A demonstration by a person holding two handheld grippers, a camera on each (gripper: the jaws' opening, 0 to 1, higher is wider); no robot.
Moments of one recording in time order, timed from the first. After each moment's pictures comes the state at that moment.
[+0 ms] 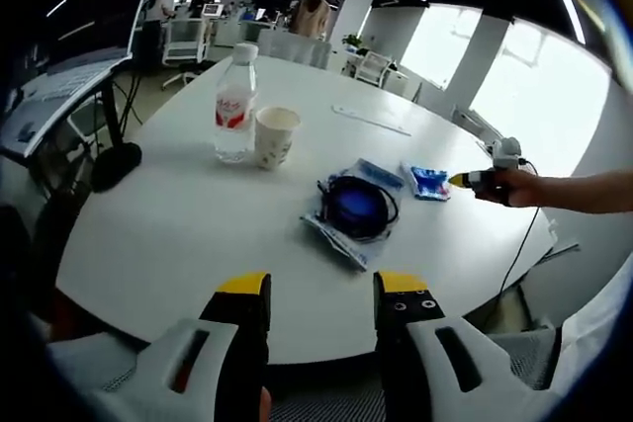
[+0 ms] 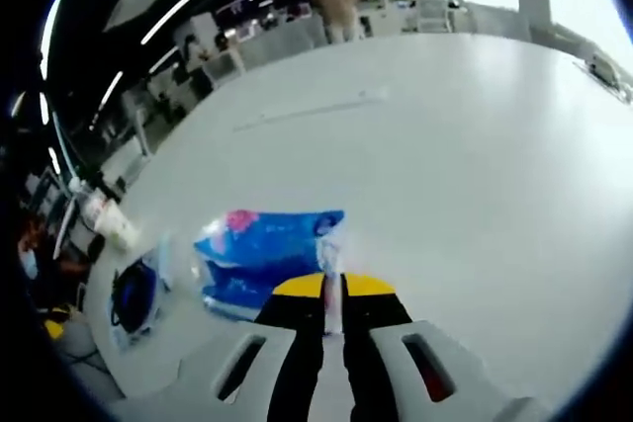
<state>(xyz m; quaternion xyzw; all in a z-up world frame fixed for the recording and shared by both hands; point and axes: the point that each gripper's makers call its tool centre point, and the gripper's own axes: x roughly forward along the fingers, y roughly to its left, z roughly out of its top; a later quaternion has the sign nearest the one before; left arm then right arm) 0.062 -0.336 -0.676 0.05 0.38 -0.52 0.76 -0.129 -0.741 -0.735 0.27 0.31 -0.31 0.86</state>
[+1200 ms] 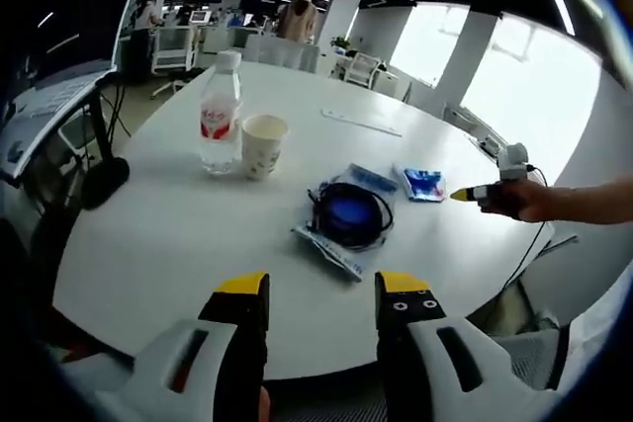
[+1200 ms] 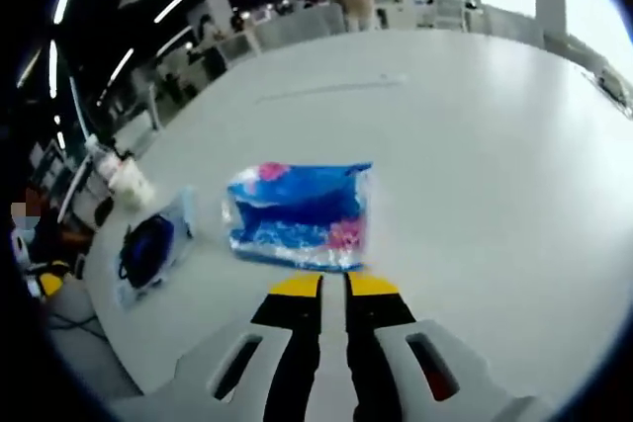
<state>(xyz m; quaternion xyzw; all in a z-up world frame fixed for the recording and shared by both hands) 0.064 -0.352 -0.673 0.05 0.36 -0.55 0.76 -0.143 -0.684 -0.734 0.24 0.34 -0.28 0.87</state>
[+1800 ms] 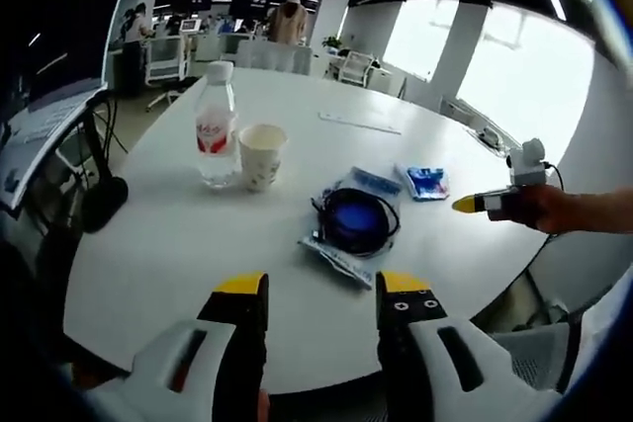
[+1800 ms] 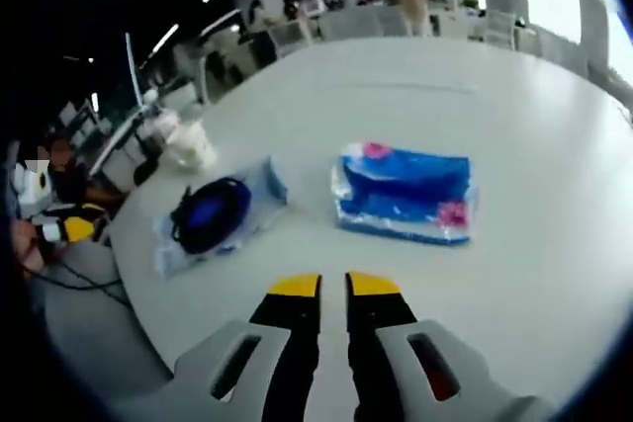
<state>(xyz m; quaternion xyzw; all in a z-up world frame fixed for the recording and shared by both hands) 0.076 -0.359 -0.671 0.08 0.34 -0.56 0.75 -0.098 -0.604 -0.726 0.20 0.35 -0.17 0.90</state>
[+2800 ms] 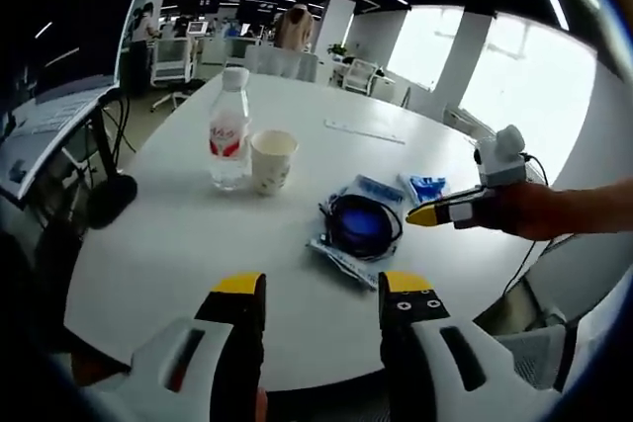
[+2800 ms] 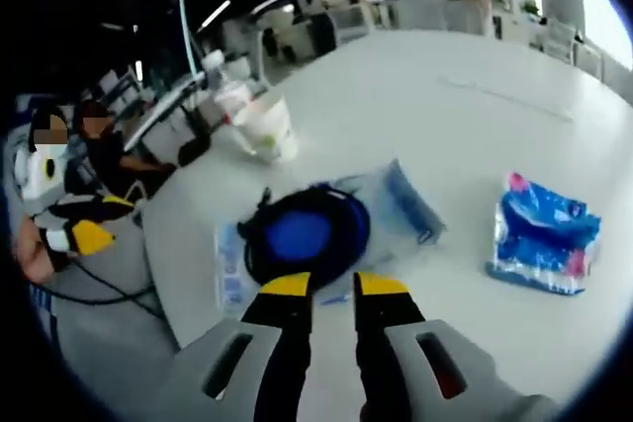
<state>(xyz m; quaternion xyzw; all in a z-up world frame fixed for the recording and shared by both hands) 0.082 -0.348 -0.667 0.06 0.34 -0.55 0.76 0.004 -0.540 -0.732 0.19 0.37 -0.08 0.91</state>
